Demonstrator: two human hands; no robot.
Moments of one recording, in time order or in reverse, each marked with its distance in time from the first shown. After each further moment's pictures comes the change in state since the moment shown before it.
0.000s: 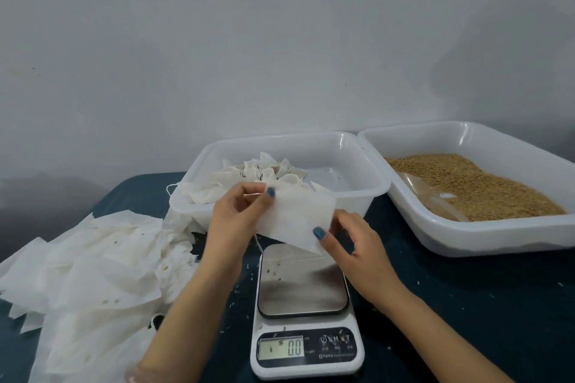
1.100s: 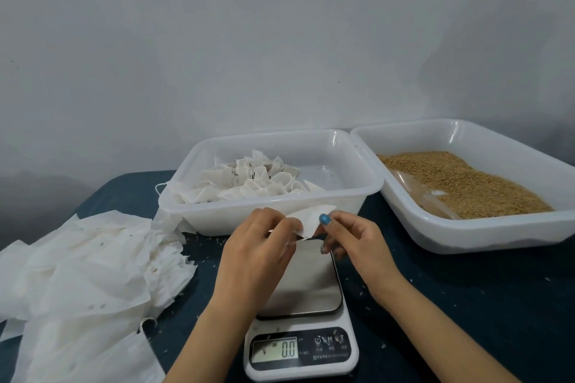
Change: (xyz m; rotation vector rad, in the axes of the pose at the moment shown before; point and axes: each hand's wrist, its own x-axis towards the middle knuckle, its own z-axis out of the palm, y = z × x) left_hand -0.024 -0.036 0.010 1.013 -0.005 1.077; right_hand 0.005 -0.006 -0.006 0.490 -0.002 0.304
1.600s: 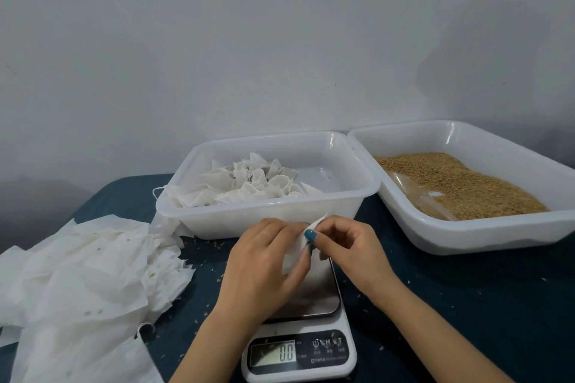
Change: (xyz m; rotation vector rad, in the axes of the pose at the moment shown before) left_hand -0.005 0.007 0.004 -0.126 -0.119 -0.055; right_hand -0.001 0.001 0.000 -0.084 -0.098 -0.151
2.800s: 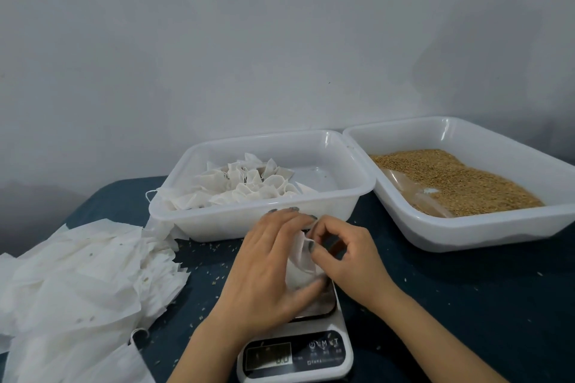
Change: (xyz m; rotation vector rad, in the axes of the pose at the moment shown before) left_hand 0.000 0.002 0.002 -0.161 -0.146 0.057; right_hand -0.008 -0.006 0.001 -0.329 0.037 -0.164
